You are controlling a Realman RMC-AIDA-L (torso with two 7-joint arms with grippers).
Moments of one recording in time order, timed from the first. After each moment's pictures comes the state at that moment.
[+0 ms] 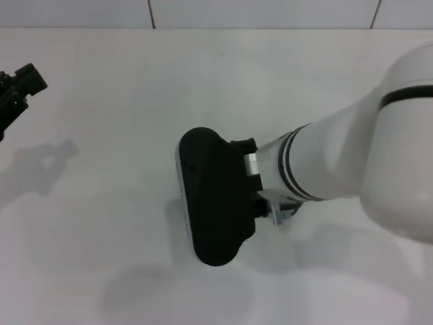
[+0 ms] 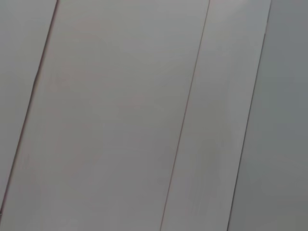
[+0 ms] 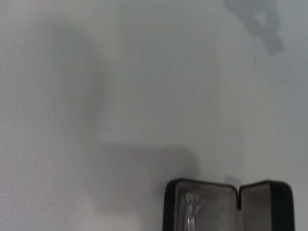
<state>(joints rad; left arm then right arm) -0.26 -1.92 0.76 0.58 1.38 1.74 -1.28 0.80 2.03 -2.33 -1.60 -2.80 -1.24 2.66</state>
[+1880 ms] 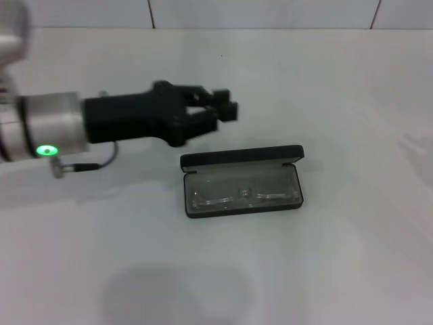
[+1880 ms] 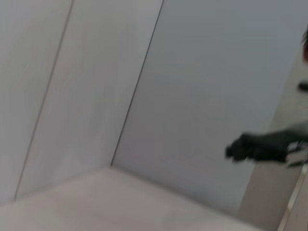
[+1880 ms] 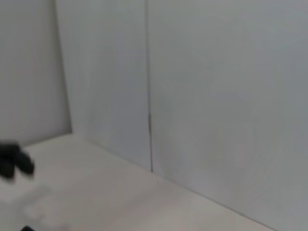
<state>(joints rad) -0.61 -2.08 0.83 0.60 1.76 1.62 -1.46 0.17 2.02 -0.62 -1.46 -1.78 -1.68 1.77</state>
